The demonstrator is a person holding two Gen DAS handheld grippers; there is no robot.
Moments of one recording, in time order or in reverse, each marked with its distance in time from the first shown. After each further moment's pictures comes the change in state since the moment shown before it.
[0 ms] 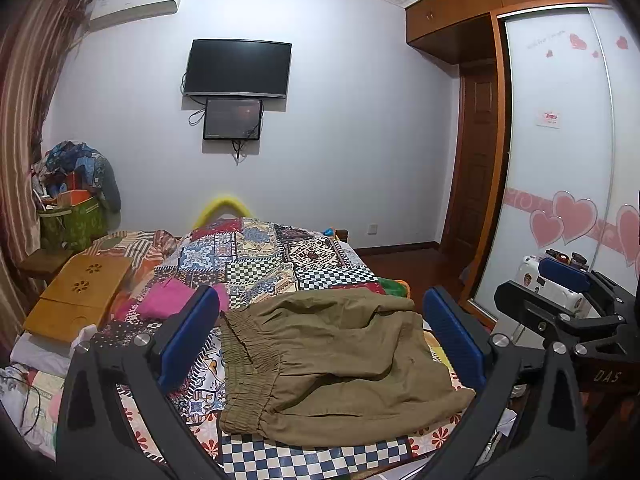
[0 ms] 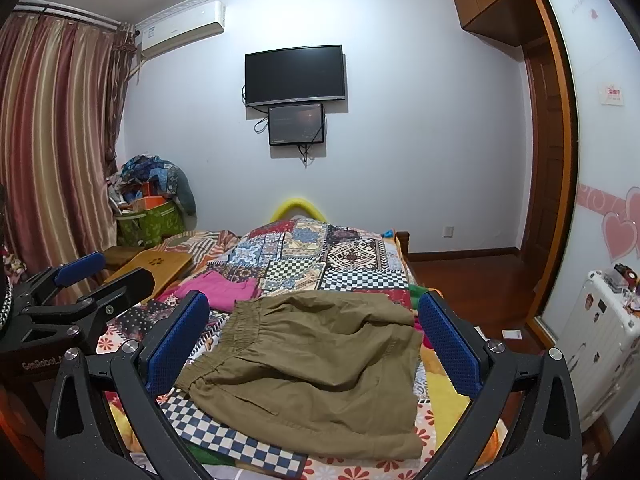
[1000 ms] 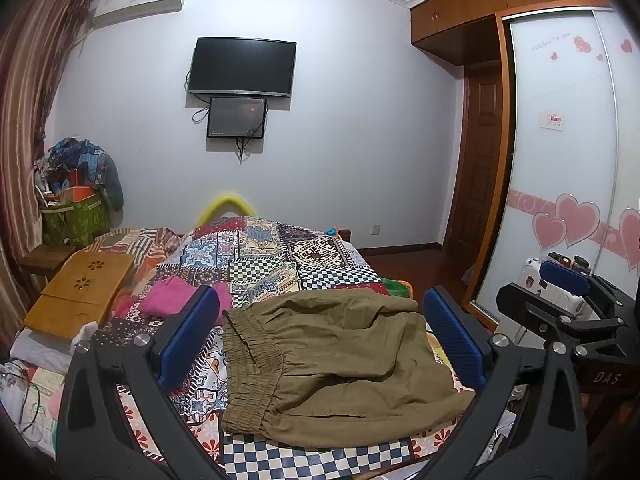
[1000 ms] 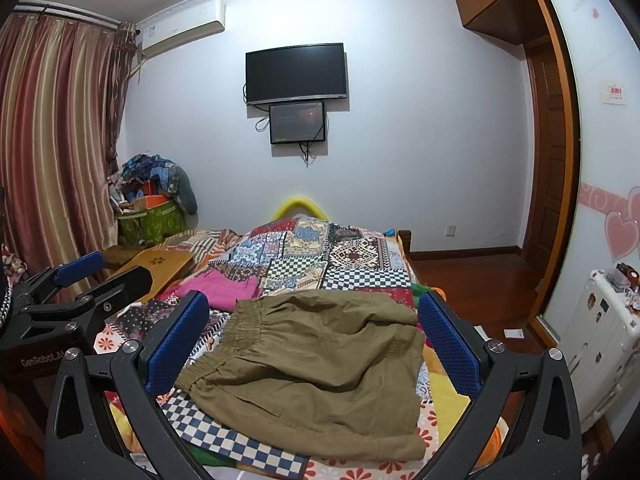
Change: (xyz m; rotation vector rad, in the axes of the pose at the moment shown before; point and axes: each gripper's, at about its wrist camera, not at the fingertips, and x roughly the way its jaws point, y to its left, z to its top) left arm 0.001 0.004 0.004 -0.014 0.005 0.010; right arm 0.001 -0.005 0.004 0.009 0.008 0.007
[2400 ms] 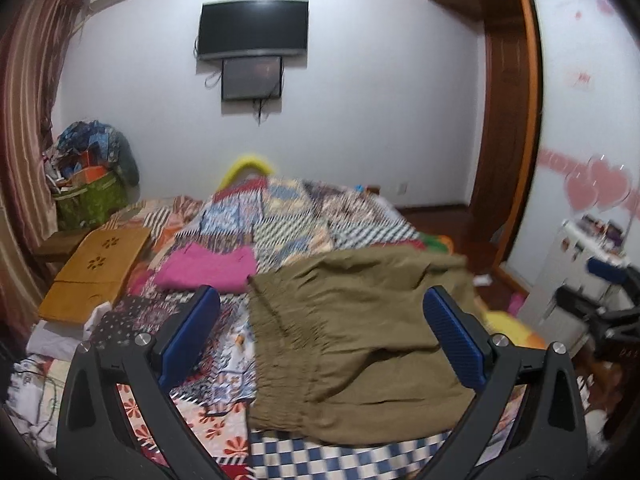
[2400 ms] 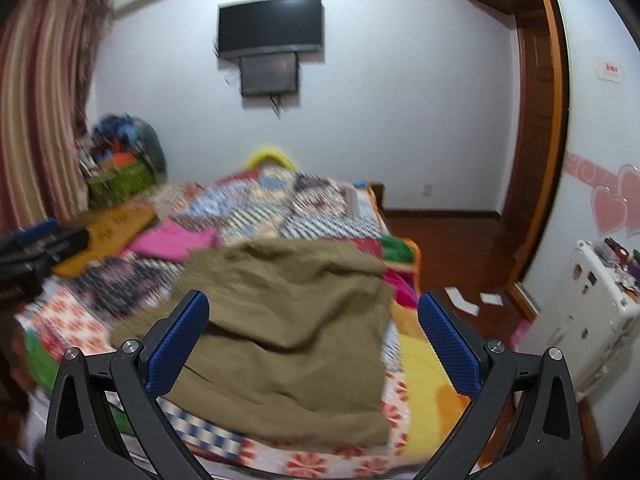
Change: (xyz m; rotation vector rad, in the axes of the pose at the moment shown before) left arm 0.077 0.030 -0.040 0.042 0.174 0.102; right arm 0.051 -0.056 -0.055 -0.012 0.206 -0.118
